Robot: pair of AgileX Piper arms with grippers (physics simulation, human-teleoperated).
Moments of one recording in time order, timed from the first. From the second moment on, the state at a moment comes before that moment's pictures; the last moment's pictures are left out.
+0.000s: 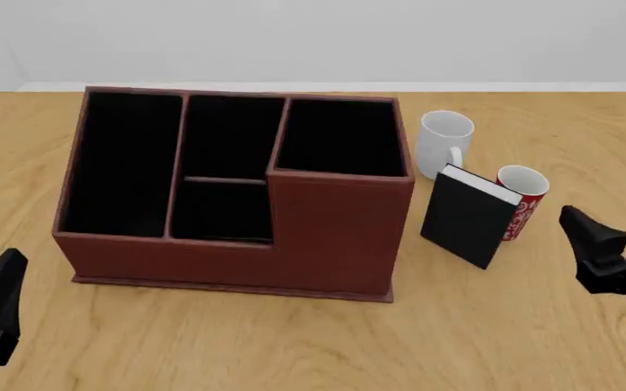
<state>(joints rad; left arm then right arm) 0.00 0.00 0.00 0.00 0.00 0.05 0.51 -0.25 0.01 -0.13</state>
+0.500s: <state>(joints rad) 0.00 0.00 0.00 0.00 0.00 0.12 0.83 -0.54 0.24 -0.18</state>
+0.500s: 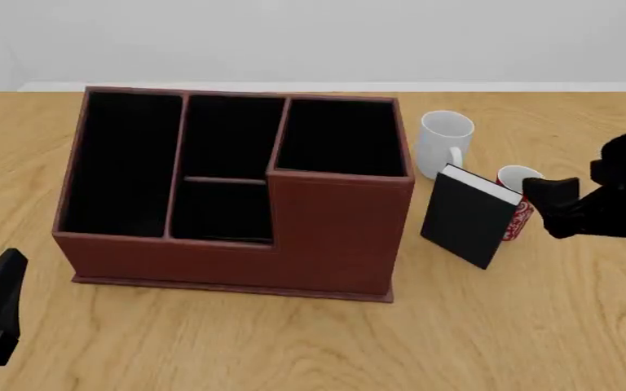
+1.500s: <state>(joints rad) 0.00 0.00 0.00 0.00 0.00 0.13 1.15 -0.88 0.57 -0.35</state>
